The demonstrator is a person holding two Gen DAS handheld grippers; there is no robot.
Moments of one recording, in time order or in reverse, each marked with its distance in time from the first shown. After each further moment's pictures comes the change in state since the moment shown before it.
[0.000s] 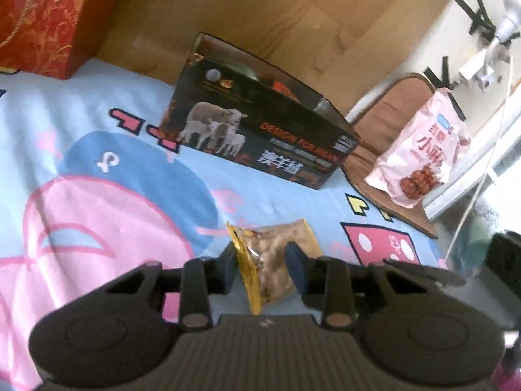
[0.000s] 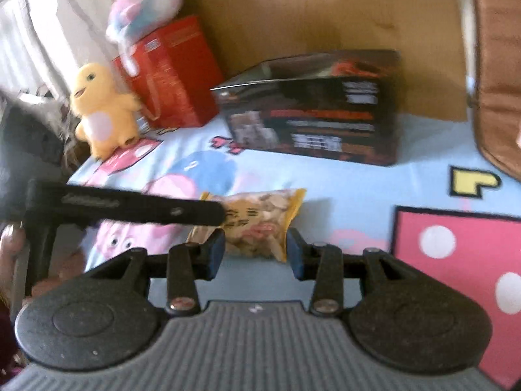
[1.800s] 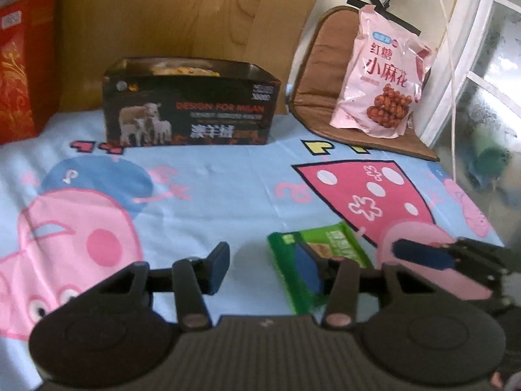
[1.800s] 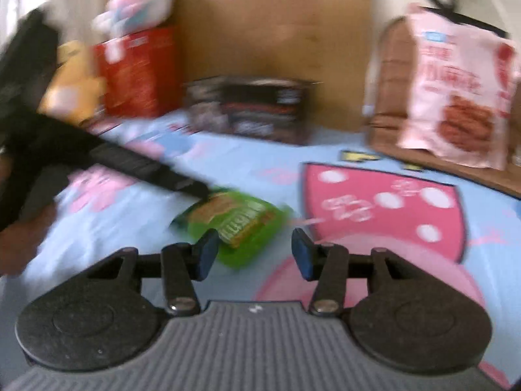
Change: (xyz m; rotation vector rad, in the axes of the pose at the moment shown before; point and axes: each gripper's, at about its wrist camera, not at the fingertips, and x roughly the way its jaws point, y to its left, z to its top) left arm -0.016 -0.084 -0.058 0.343 0.012 0.134; right arm -0.080 0.034 -0.084 -0.031 -0.179 -0.376
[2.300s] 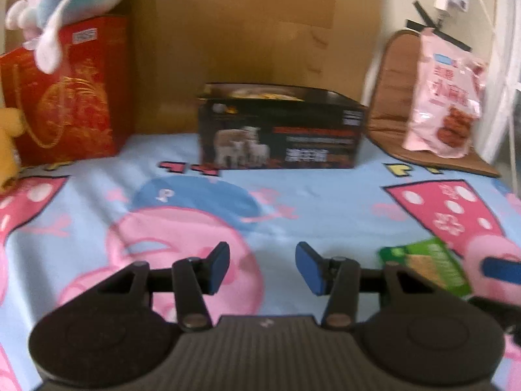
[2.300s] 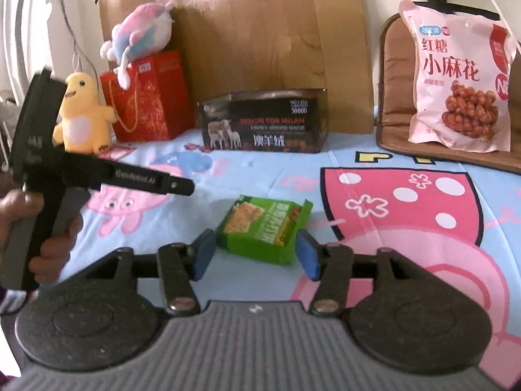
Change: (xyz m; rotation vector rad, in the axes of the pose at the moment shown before) left arm -0.009 0.045 -0.008 -0.003 -0.112 0.234; right arm -0.009 0.014 -0.003 0.070 -0.051 0.073
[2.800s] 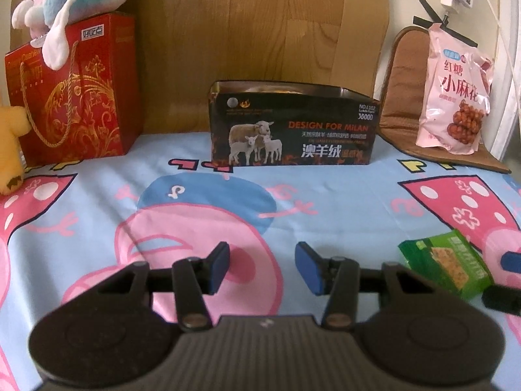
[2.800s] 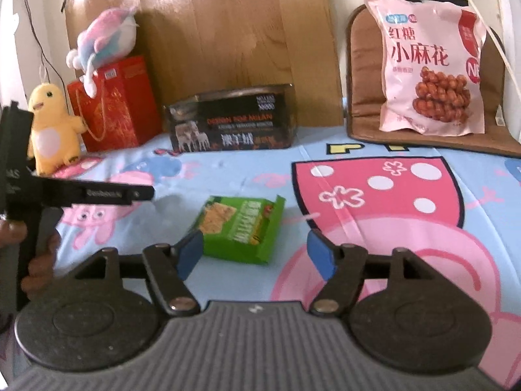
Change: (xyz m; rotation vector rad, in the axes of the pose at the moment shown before) left arm 0.008 0.005 -0.007 0.016 -0.014 0.018; right arm 0.005 -0.007 -0.007 0.040 0.028 -0.121
